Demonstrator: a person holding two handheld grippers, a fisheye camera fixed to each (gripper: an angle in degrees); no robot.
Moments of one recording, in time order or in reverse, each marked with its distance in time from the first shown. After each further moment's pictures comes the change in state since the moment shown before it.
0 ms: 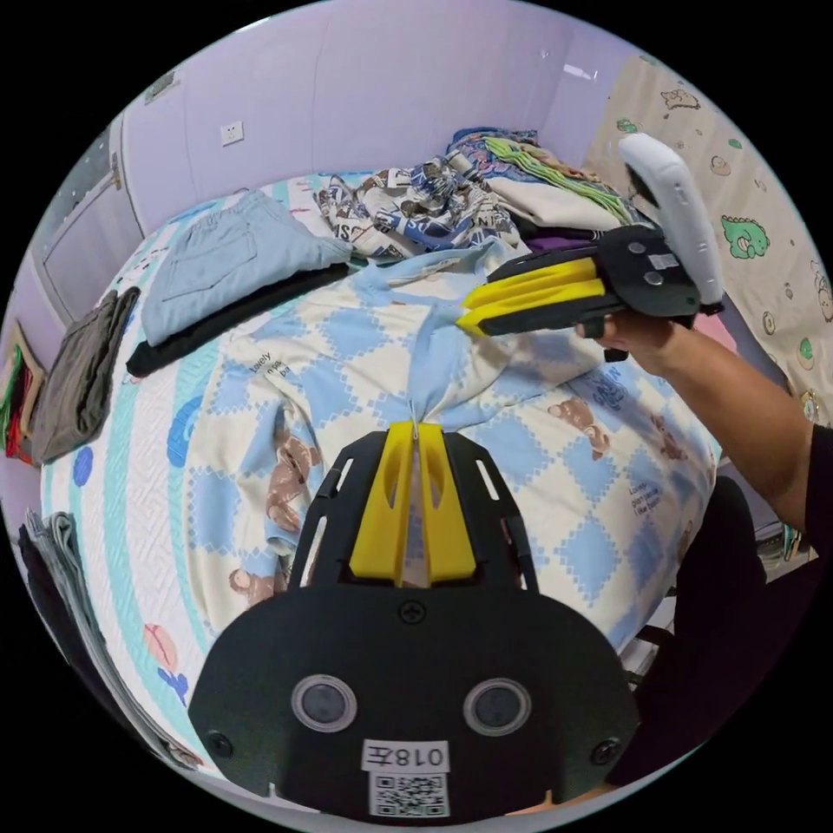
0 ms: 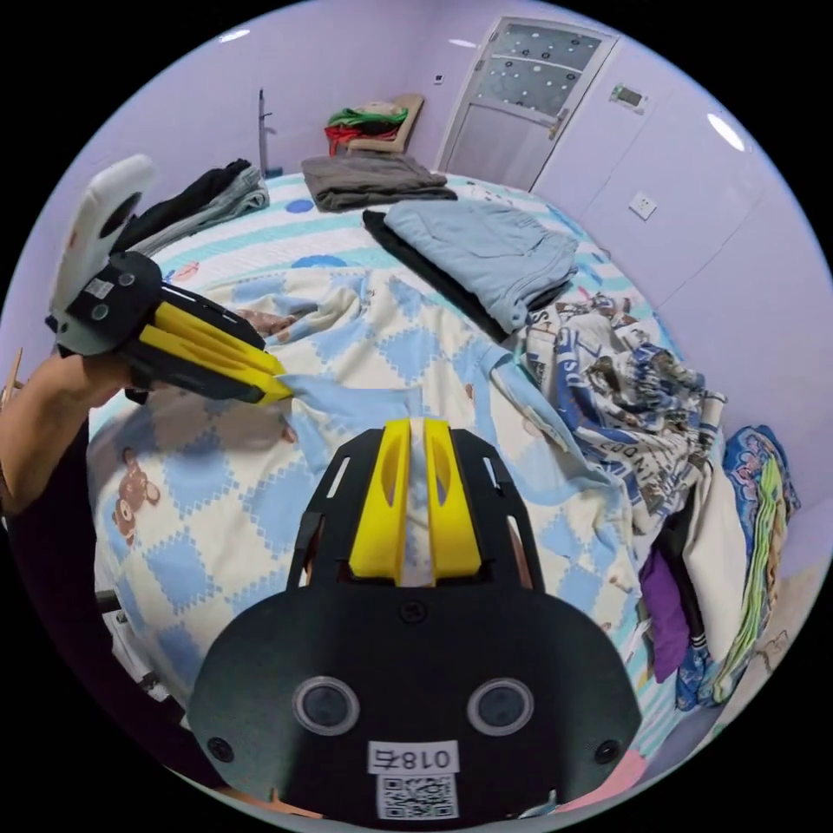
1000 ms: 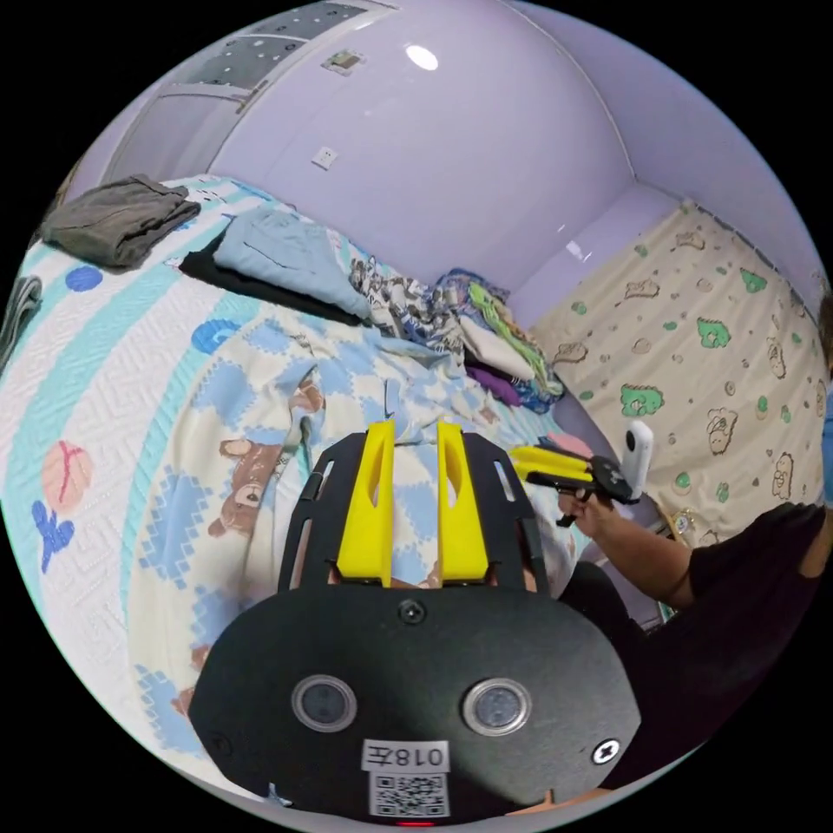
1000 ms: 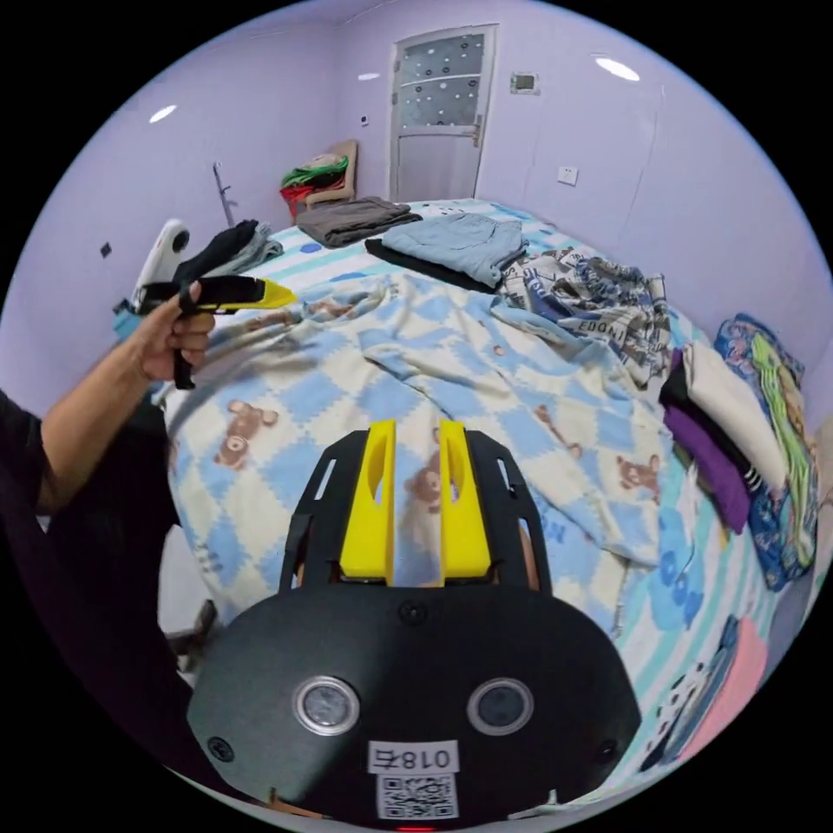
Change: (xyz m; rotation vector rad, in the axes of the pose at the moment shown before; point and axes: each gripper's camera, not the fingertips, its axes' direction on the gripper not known) left arm -0.150 0.134 -0.072 0.342 0.414 -0.330; right arm -0.028 0.143 -0.177 0.084 -0.036 0.218
